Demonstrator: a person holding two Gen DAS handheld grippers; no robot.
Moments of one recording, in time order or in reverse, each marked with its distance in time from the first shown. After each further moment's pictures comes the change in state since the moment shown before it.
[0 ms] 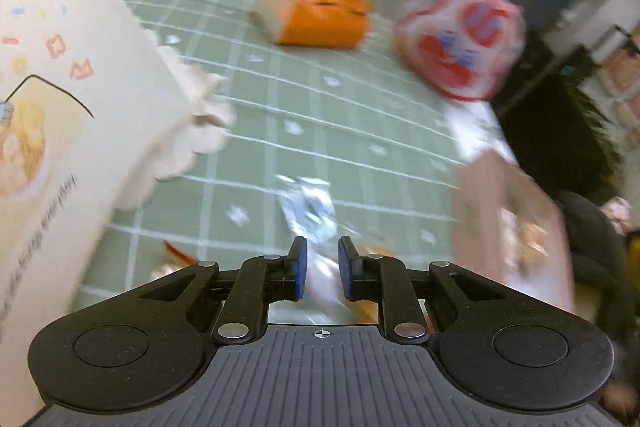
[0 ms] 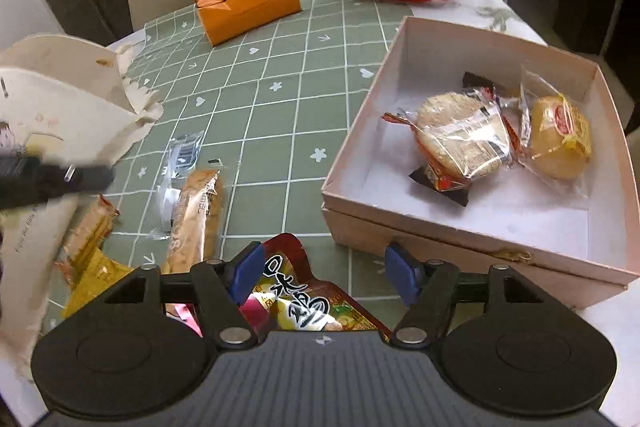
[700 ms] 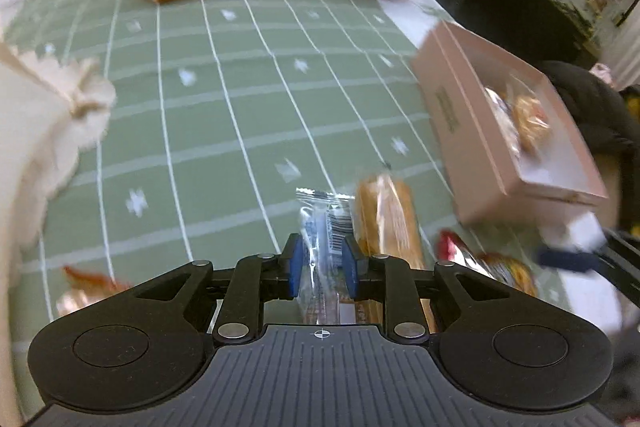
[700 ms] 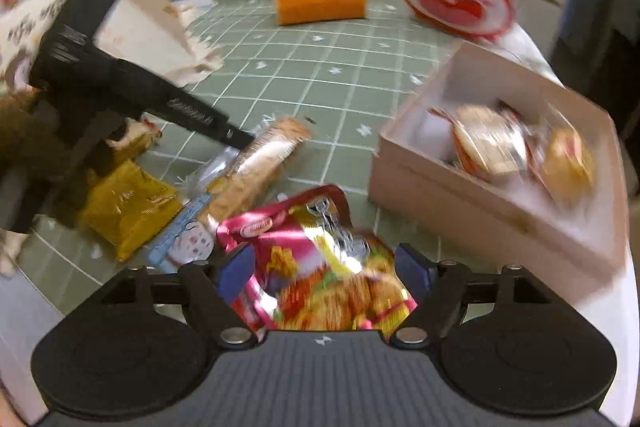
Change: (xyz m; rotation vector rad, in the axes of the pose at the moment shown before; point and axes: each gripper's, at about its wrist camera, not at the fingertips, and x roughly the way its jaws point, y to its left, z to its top) left arm 0.049 -0.047 -0.039 0.356 0.166 -0.077; right arm -0.026 0.022 -0.045 -0.279 -0.052 0.017
